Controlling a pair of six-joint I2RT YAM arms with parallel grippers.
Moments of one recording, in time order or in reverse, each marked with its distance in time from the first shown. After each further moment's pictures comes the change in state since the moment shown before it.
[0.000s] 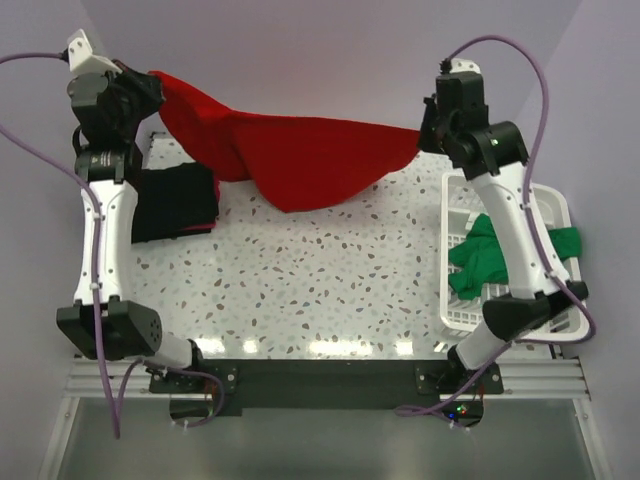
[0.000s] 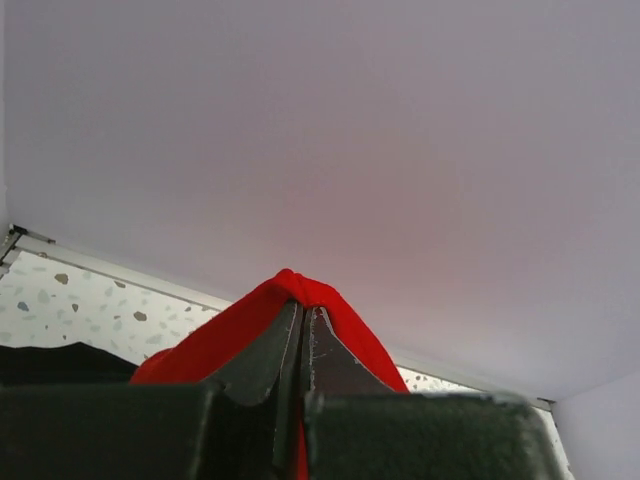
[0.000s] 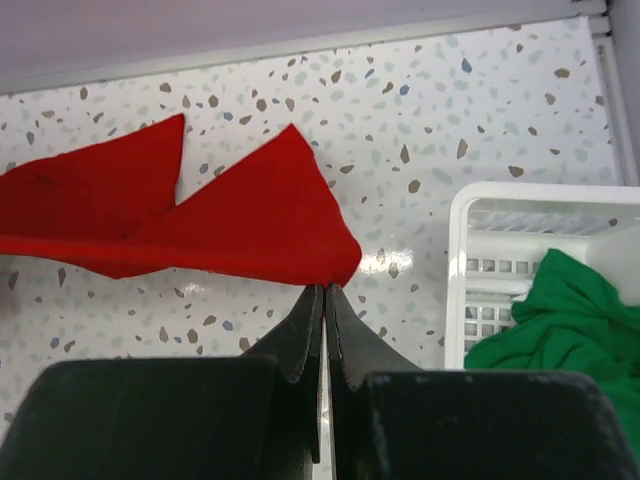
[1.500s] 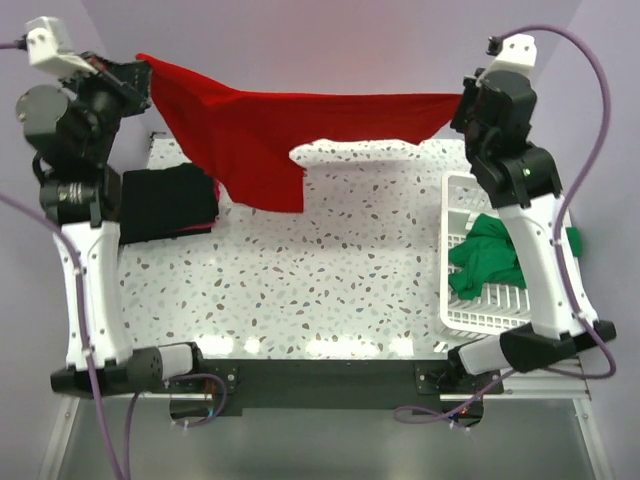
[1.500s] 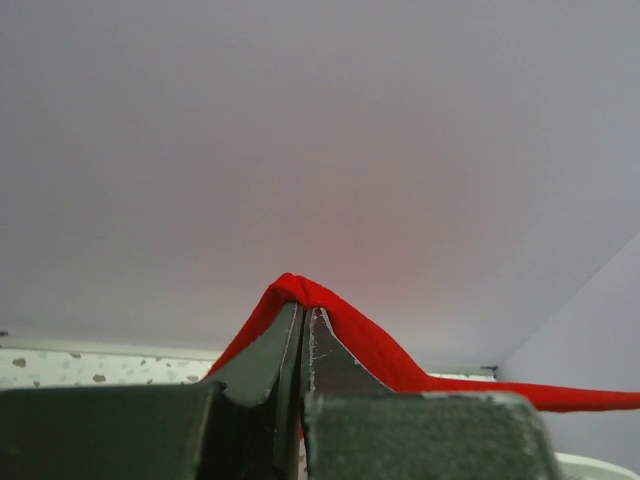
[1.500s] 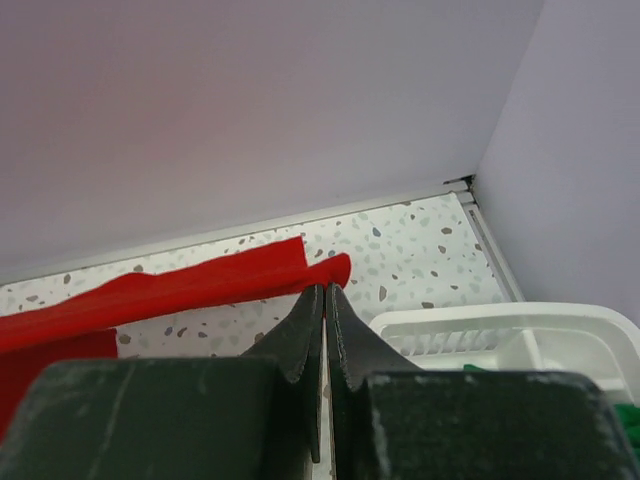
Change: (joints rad) left arm -0.005 -0.212 0.063 -0.090 0.173 0.046; right arm -0.022 -0.235 -0.198 0.395 0.215 -0.188
